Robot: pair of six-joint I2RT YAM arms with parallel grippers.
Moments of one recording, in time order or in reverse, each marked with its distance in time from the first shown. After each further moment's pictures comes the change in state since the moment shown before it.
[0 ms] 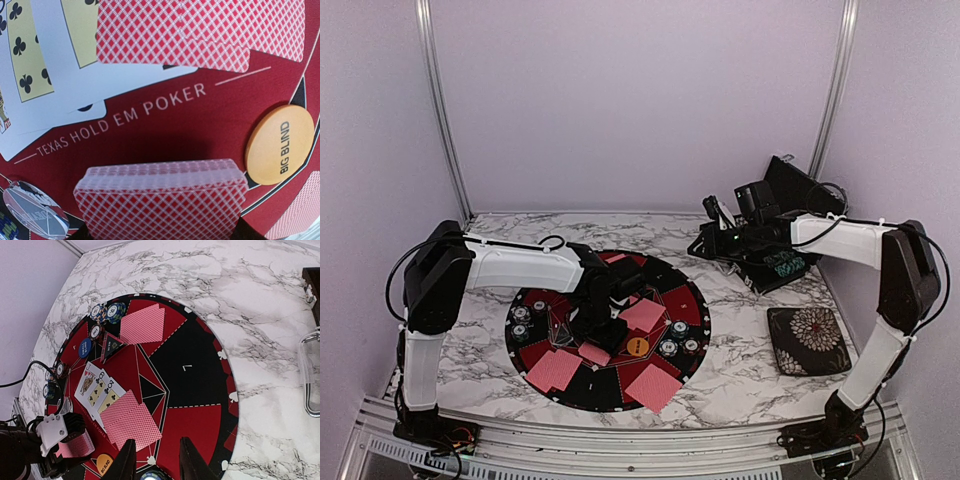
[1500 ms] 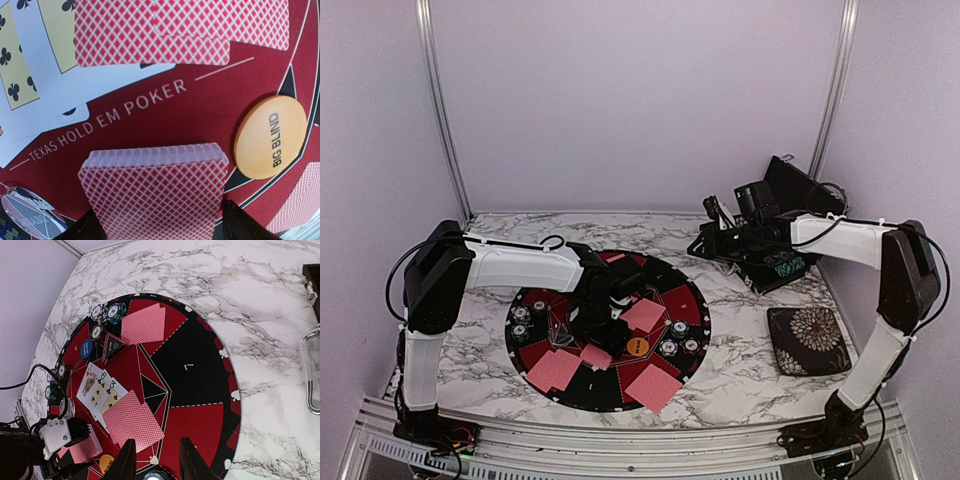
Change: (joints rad) left arm 0.010 0.003 0.000 0.005 0.027 0.053; right arm 0.006 0.000 0.000 0.000 -0.003 0.020
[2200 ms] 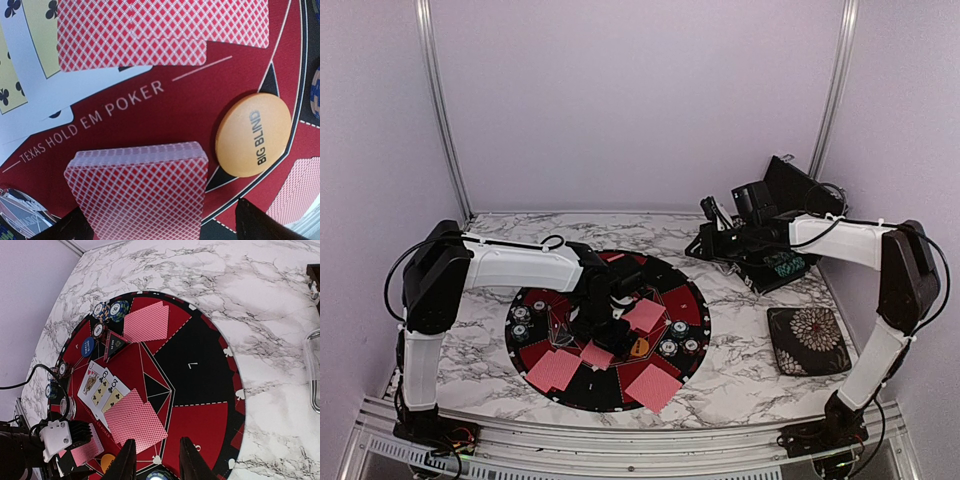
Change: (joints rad) left arm -0.002 -0.008 0.000 0.014 0.029 0.006; right arm 0.019 0.000 0.000 -0.001 0.009 0.004
